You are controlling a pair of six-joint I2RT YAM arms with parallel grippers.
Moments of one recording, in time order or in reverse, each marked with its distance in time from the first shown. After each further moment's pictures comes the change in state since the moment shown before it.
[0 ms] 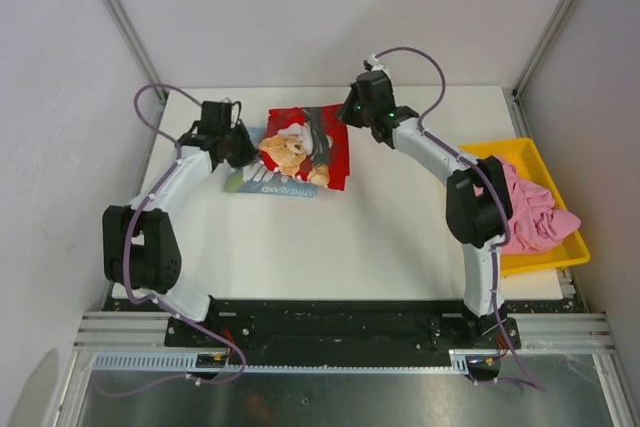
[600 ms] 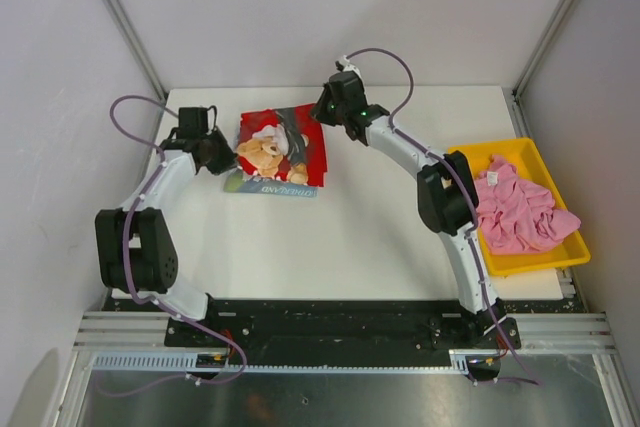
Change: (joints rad) left arm 0.156 -0.018 -0.061 -0.010 -0.009 0.018; right arm 0.081 0.280 0.310 -0.002 -0.030 0.034
